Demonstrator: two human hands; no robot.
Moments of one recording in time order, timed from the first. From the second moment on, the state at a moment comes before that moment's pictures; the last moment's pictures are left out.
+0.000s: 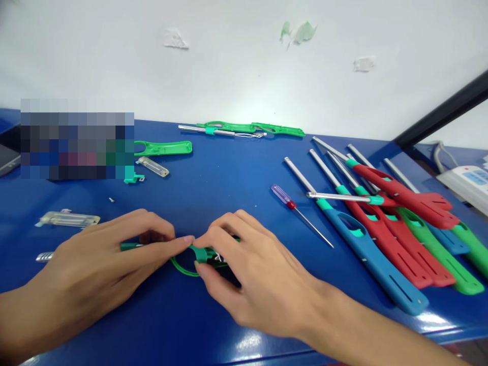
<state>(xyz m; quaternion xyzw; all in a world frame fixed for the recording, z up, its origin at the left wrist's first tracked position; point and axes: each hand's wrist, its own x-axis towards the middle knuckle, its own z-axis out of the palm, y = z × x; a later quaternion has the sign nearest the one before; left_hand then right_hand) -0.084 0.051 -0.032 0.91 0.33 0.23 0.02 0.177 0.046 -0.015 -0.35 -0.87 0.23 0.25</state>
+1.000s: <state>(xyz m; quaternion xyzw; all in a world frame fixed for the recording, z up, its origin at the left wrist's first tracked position) -0.067 0.053 -0.019 0.93 0.27 0.25 -0.08 0.202 0.052 0.002 -0.36 -0.84 0.19 0.36</state>
